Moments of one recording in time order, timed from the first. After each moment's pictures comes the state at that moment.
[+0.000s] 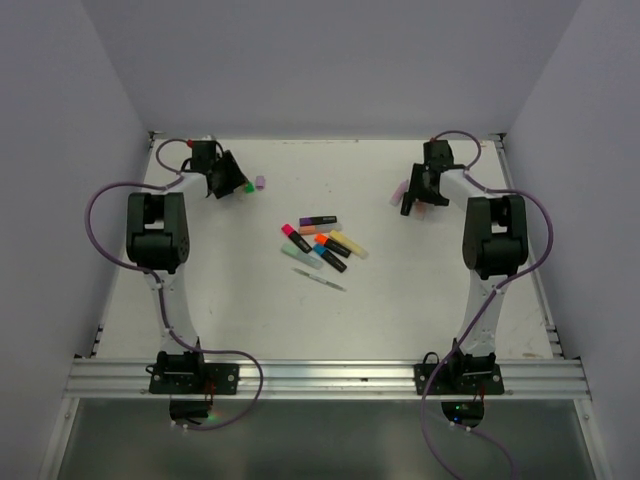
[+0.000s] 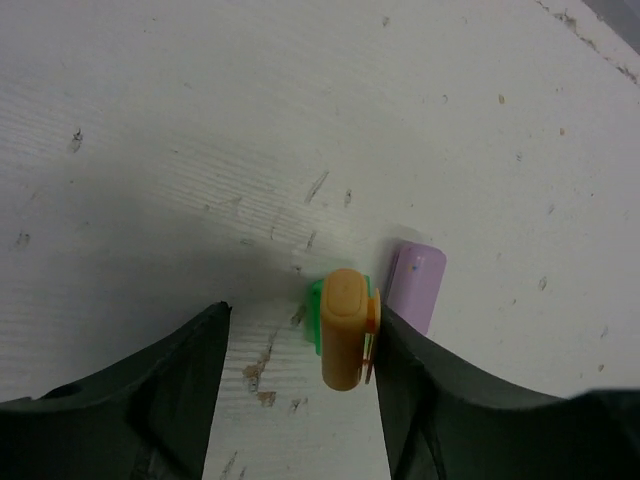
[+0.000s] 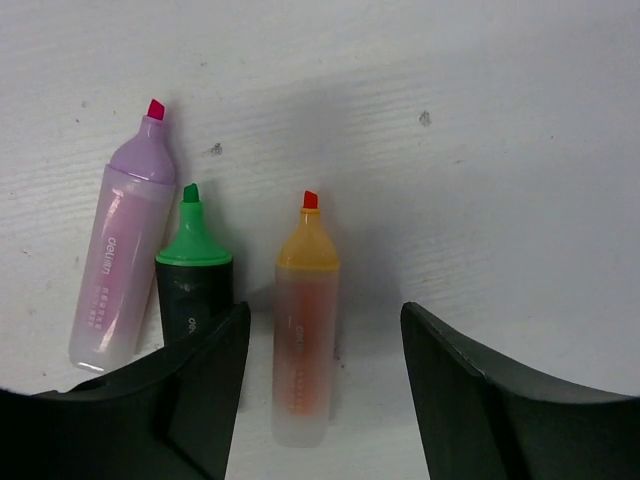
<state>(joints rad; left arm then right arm) 0.00 2.17 1.51 -0.13 0.13 -0.54 0.08 2.11 1.52 -0.40 0.20 0.24</state>
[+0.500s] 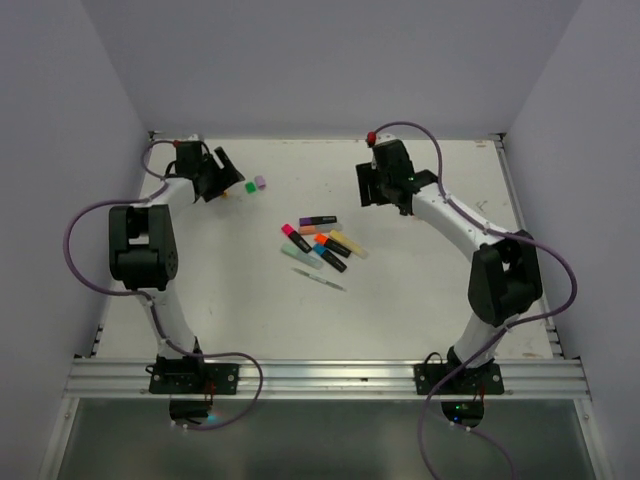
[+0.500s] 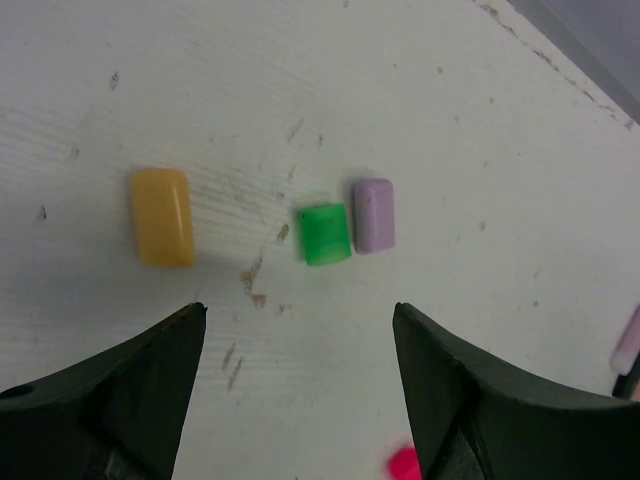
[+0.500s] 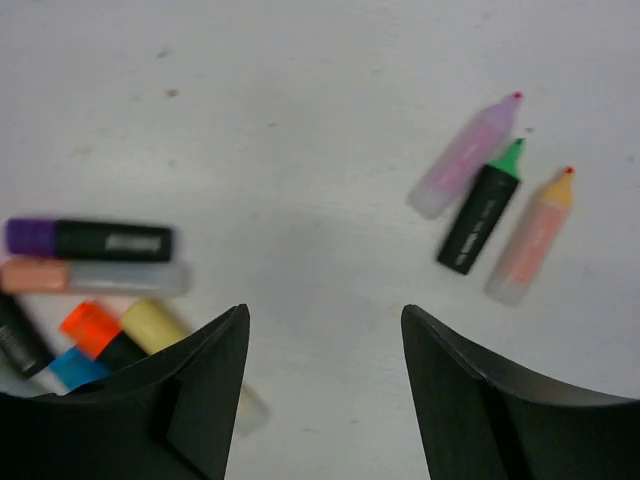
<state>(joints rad) 0.04 2.01 1.39 -0.14 0.19 -0.55 0.38 1.80 1.45 -0.45 0.22 0.16</state>
